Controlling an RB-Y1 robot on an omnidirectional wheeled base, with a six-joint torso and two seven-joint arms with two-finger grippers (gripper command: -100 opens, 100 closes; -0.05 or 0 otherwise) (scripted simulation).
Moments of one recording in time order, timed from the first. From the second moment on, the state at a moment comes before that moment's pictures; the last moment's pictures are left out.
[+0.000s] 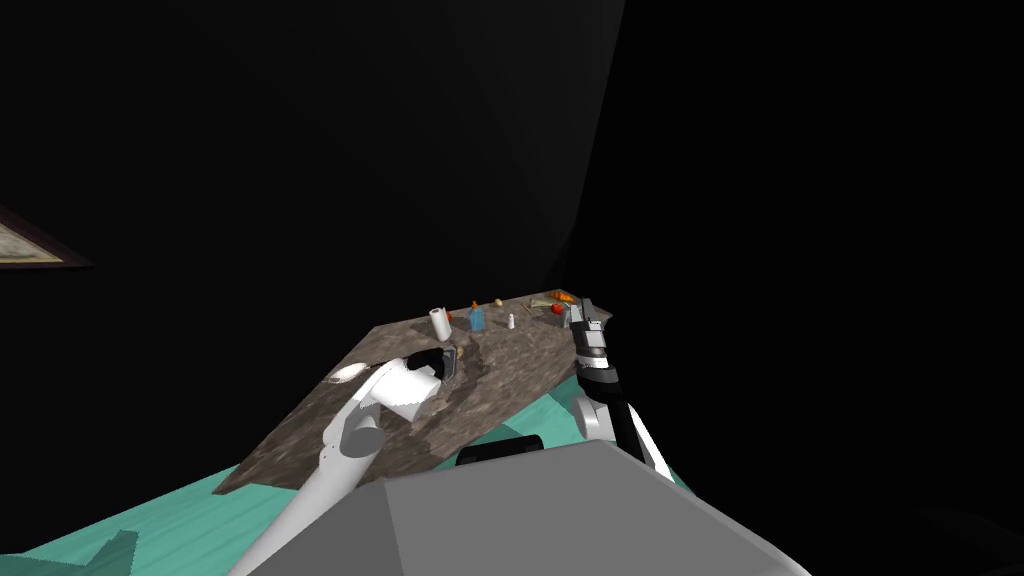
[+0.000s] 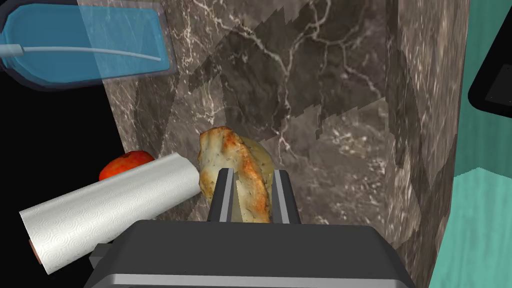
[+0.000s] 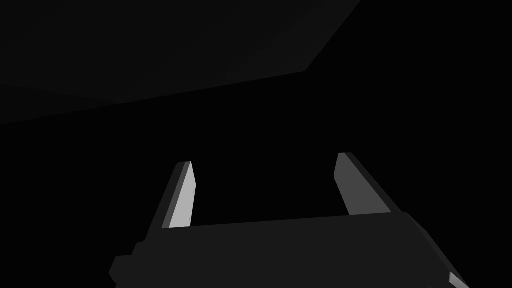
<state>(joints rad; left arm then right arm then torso) 0.00 0.38 -0.30 -2.26 0.08 1.43 0.52 0.45 0.01 0.03 -2.26 0.08 -0.53 0.12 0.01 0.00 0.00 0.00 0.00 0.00</state>
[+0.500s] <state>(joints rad) -0.04 0.40 -0.29 -2.31 0.11 1.53 0.54 0.45 0.01 0.03 -2.26 0.08 -0.53 0.12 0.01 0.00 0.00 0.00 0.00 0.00</state>
